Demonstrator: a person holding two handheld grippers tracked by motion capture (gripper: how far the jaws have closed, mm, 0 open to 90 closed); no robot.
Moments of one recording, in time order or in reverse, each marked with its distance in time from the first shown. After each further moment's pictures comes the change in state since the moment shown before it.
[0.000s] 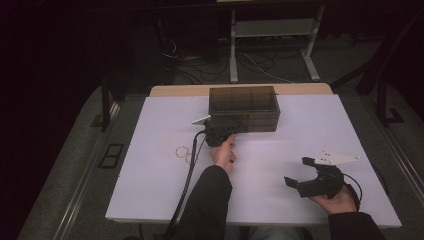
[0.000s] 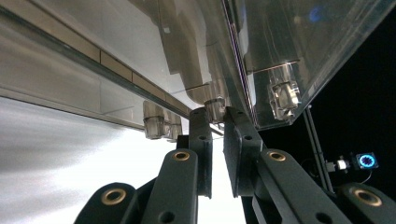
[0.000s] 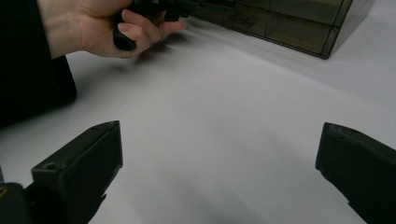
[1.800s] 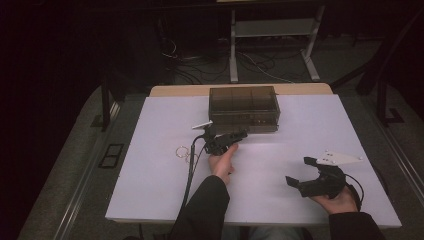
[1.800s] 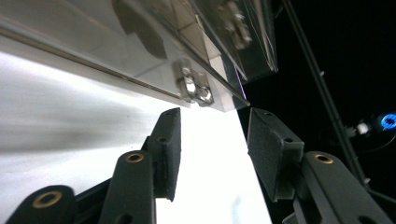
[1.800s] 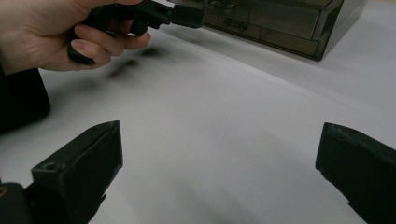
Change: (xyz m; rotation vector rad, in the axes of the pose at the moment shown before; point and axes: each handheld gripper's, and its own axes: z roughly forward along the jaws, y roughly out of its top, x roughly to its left) left arm -0.025 -0.027 -0.027 0.061 0.028 0.157; right arm -0.001 -0.001 -0.004 -0.011 -0.011 0.010
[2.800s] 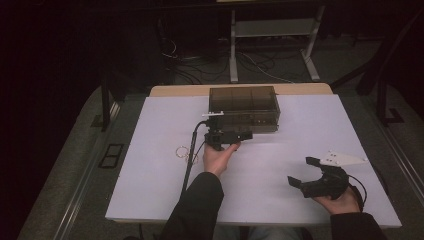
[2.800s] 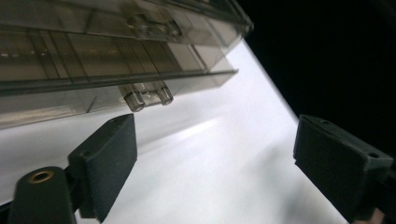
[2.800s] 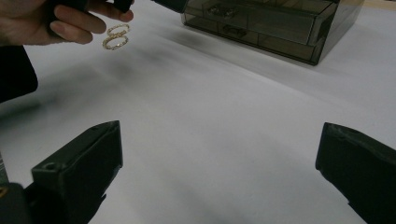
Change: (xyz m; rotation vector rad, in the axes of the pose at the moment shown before) left arm -0.055 0.016 -0.006 0.178 0.162 0.419; right arm 0.001 0.000 -0.006 -0.023 0.002 0.003
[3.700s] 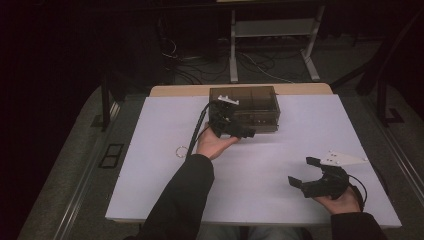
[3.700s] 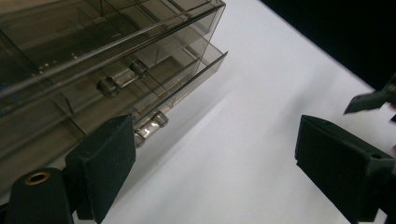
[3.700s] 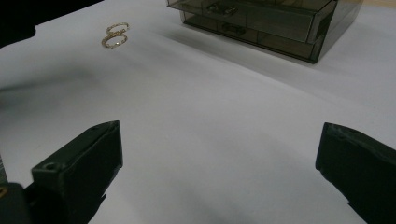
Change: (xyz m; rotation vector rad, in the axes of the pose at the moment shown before) left arm -0.028 0.047 -0.002 0.223 0.074 0.375; right arm -0.002 -0.001 0.000 0.003 0.002 0.004
